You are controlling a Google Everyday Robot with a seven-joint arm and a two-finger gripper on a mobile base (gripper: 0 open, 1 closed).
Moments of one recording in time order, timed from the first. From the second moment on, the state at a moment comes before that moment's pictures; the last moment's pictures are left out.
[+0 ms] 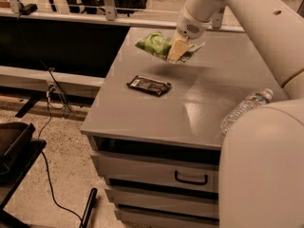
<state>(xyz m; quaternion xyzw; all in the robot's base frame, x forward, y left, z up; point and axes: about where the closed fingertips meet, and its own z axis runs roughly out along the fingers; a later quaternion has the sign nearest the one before) 0.726 -0.089 0.905 -0.63 0.74 0.01 0.24</state>
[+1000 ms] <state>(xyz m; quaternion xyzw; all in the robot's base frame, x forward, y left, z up) 0.677 -0.053 0.905 -0.67 0.70 0.07 0.24</state>
